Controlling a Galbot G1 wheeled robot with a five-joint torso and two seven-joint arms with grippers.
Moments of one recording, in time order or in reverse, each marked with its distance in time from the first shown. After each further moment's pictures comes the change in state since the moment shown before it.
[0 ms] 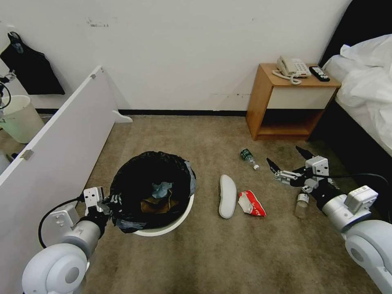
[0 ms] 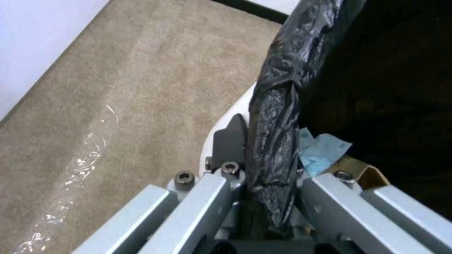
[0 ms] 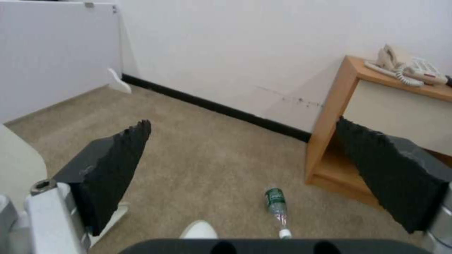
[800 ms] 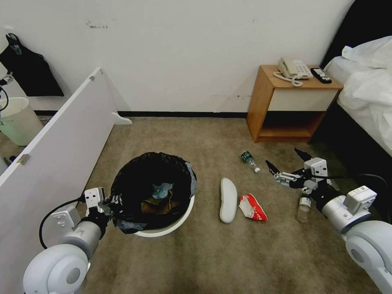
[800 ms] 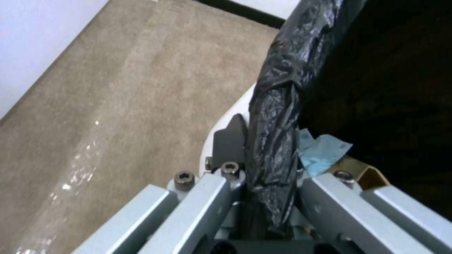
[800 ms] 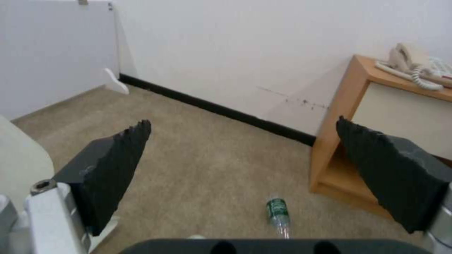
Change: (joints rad) left arm -0.002 -0.006 0.011 0.000 0.007 -0.001 0.002; right arm -0.005 -0.003 0.002 0.003 0.006 -0.009 -0.004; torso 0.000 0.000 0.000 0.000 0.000
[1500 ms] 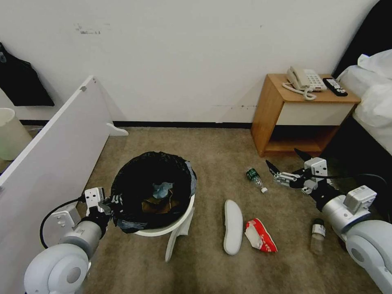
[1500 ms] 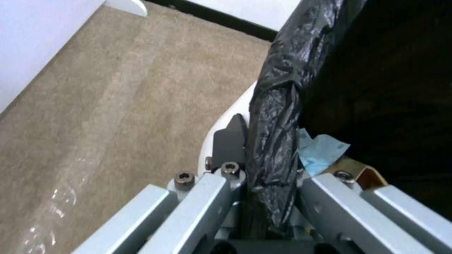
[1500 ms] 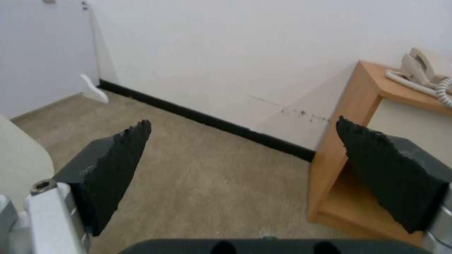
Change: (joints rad) left arm -0.004 -0.003 -0.001 0.006 -0.002 -0.001 0.000; right arm 0.002 -0.002 0.001 -0.008 0.003 0.006 -0.006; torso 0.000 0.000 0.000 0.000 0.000
